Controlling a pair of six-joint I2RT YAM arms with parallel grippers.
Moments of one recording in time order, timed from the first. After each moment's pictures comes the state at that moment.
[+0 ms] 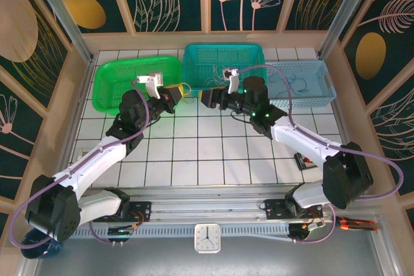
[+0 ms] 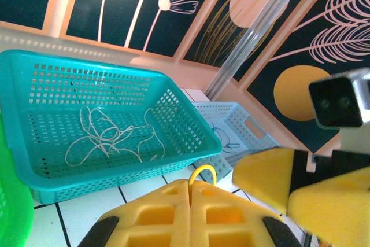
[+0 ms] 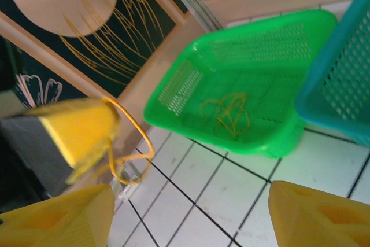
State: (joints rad) left arm -0.46 1.17 0.72 0.37 0.28 -0.52; right arm 0.63 1.39 0.96 0.23 -0.42 0.58
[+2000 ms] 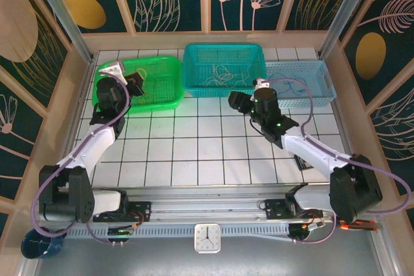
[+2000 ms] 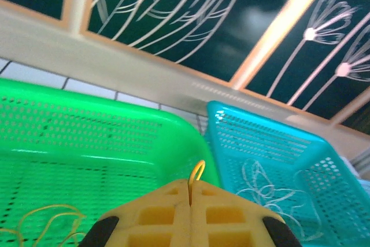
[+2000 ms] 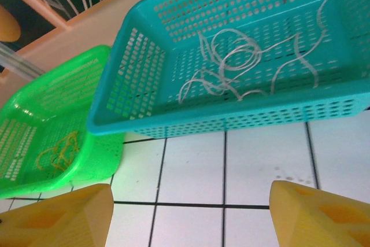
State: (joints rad) left arm -0.07 1.31 0.78 0.33 0.15 -0.47; right arm 0.52 1.25 0.76 0.07 0.08 0.60
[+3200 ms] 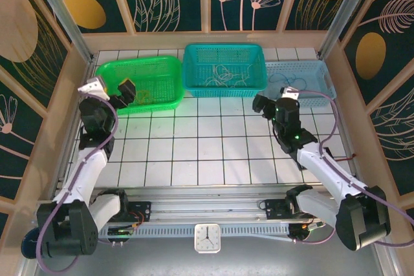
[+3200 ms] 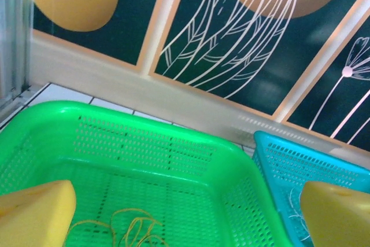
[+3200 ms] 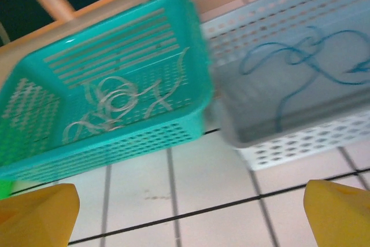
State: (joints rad) left arm 0.05 1.00 0.55 0.37 0.09 -0.40; right arm 0.37 1.02 0.58 0.03 0.31 0.49
